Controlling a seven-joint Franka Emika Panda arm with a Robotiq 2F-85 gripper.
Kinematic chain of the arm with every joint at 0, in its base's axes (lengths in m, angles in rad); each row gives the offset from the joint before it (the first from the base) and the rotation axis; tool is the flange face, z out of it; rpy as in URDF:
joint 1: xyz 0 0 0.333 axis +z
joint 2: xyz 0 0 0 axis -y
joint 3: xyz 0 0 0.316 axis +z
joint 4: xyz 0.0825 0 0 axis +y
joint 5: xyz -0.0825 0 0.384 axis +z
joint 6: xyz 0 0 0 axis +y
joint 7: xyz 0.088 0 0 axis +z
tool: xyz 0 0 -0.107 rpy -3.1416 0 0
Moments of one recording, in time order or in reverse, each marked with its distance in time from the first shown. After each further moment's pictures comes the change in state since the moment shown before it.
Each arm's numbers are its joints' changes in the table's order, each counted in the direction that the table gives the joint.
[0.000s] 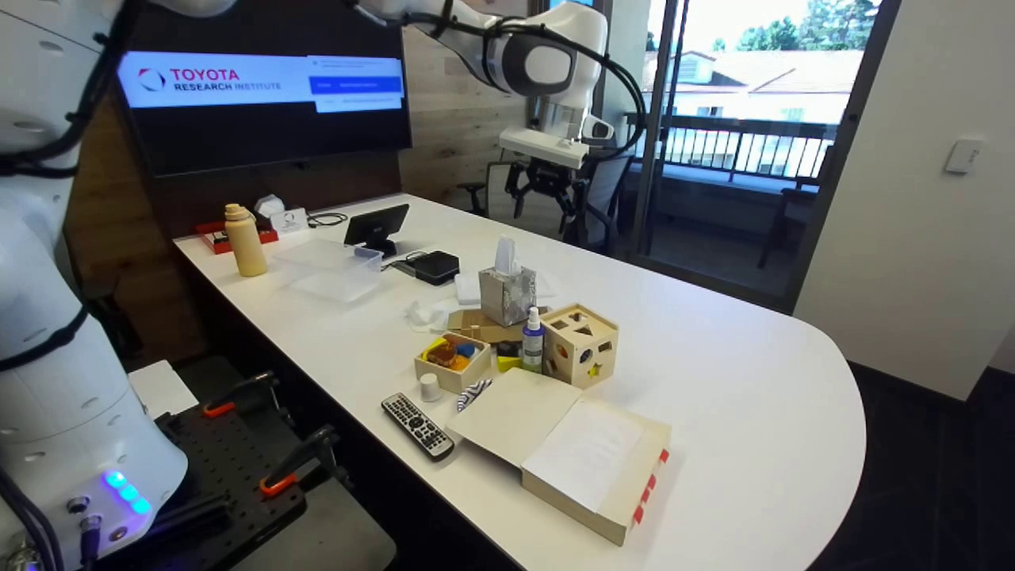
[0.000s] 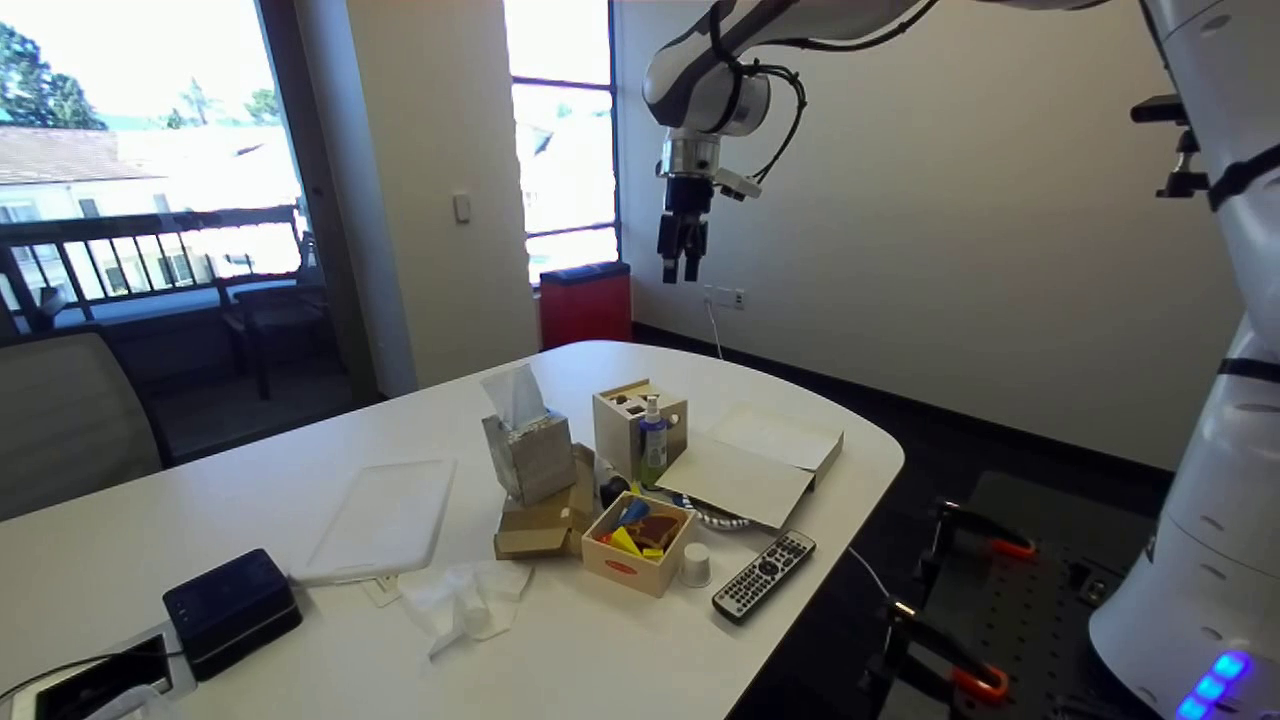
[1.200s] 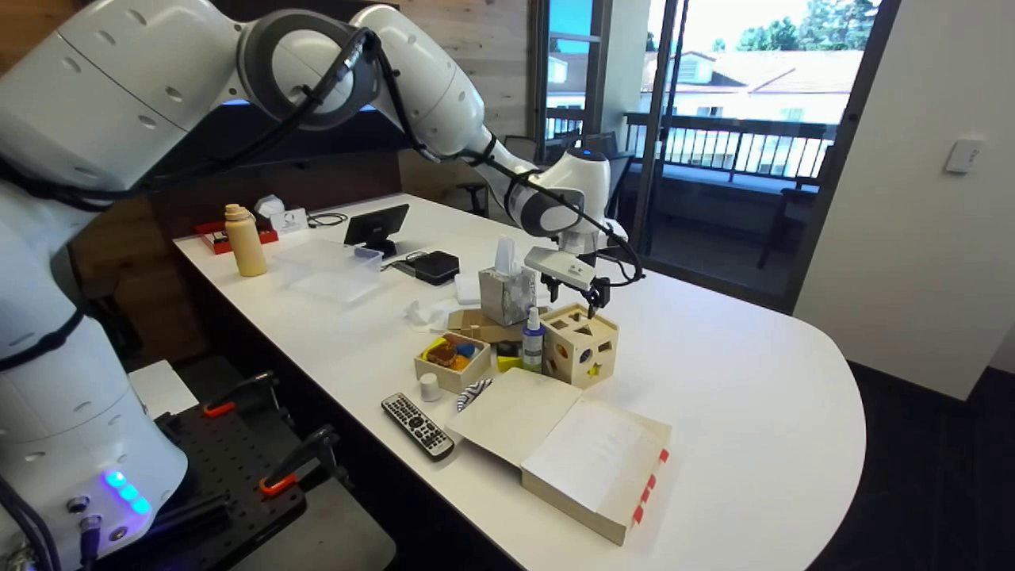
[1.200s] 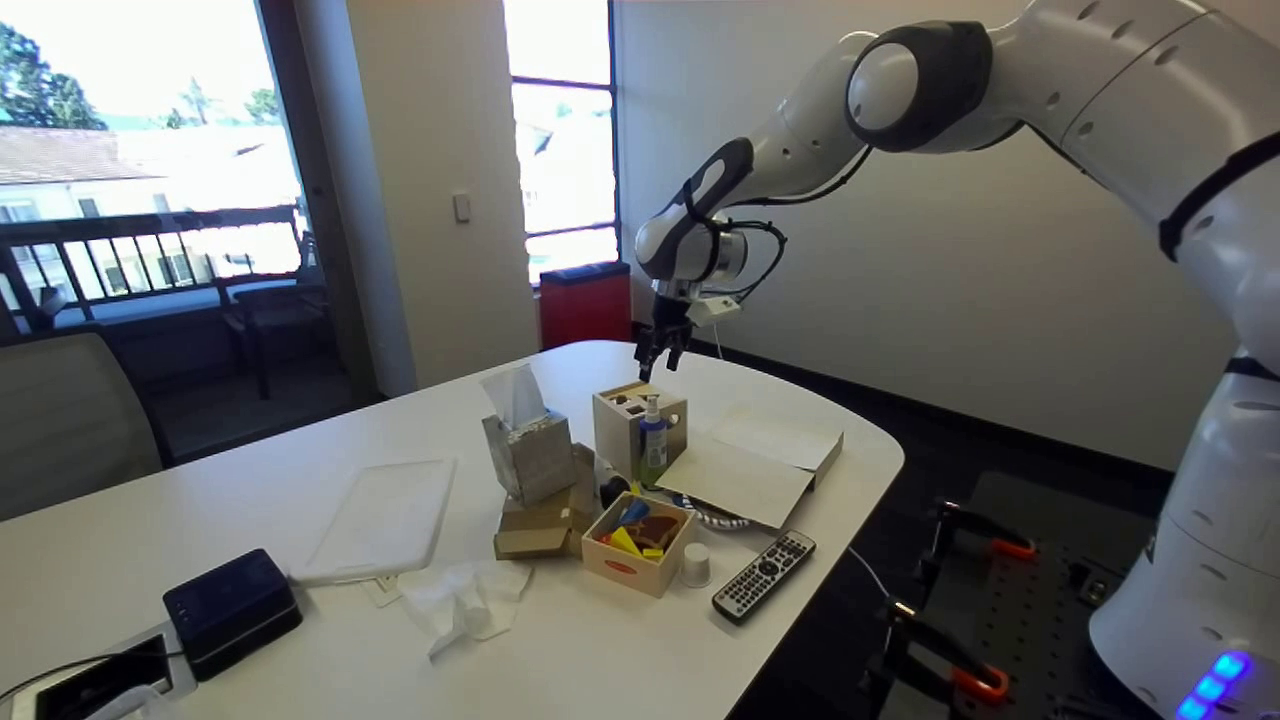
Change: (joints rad) arm -0.111 -0.406 0.136 -0.102 -0.005 -0.519 -0.119
